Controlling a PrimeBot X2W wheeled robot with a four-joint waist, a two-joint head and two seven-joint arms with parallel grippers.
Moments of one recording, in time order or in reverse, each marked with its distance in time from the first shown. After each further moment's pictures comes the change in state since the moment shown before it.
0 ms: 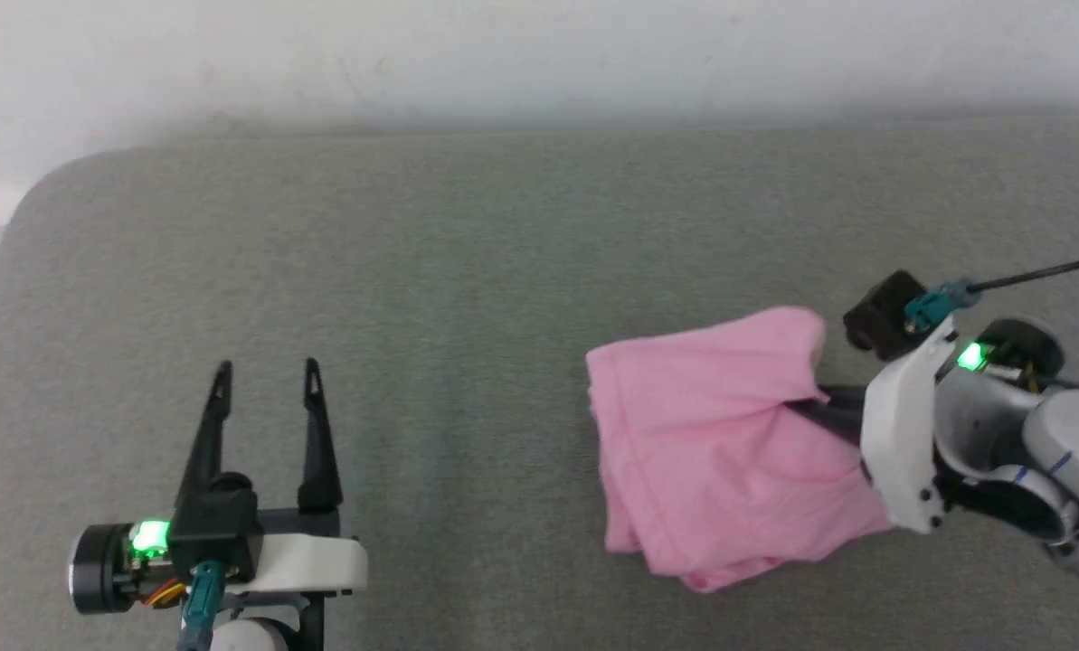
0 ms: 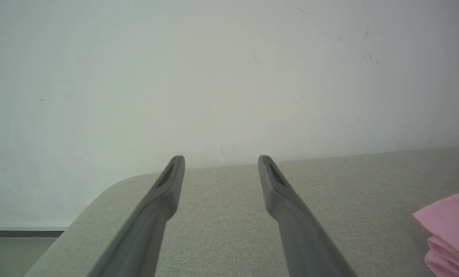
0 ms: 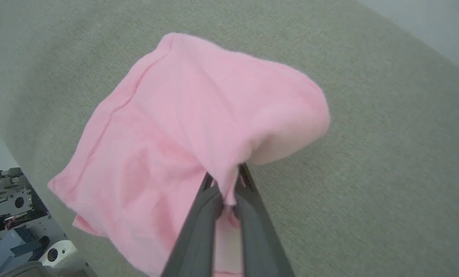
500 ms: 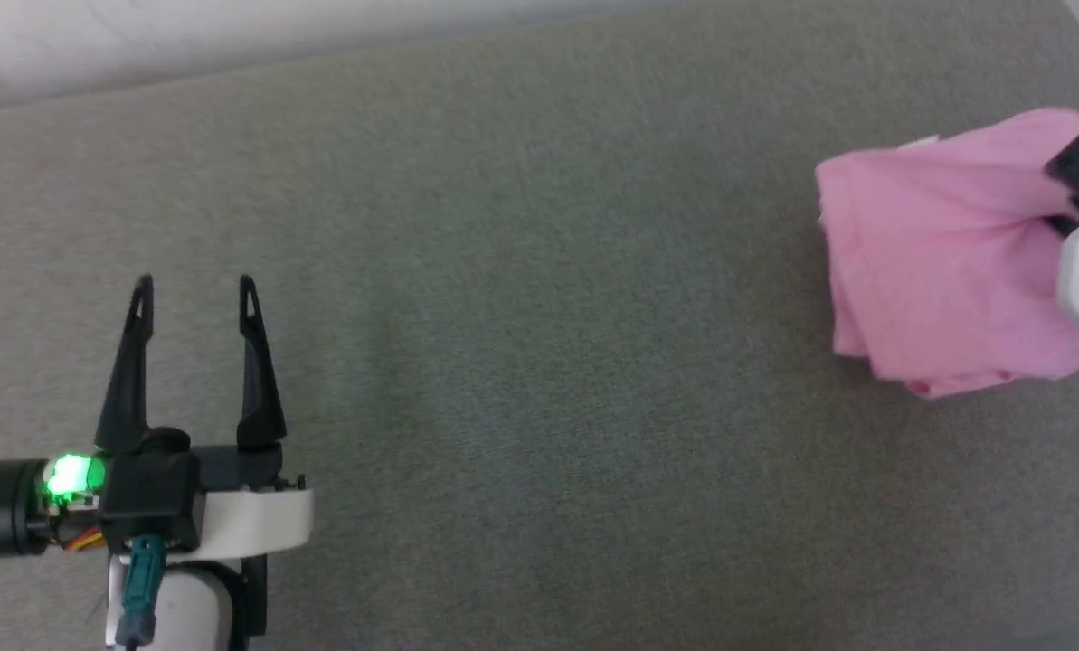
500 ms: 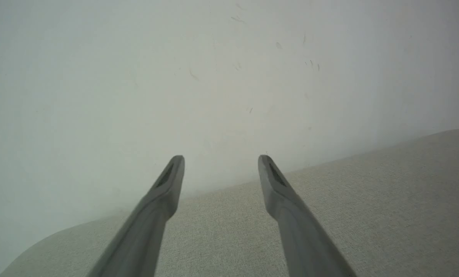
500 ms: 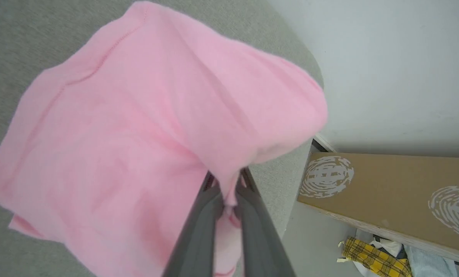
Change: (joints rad) left arm -0.062 0.094 0.028 -0.128 0.042 0.025 0.000; right arm -0.268 -0.209 0.037 0.164 -0.350 0.000 -0.044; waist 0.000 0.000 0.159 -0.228
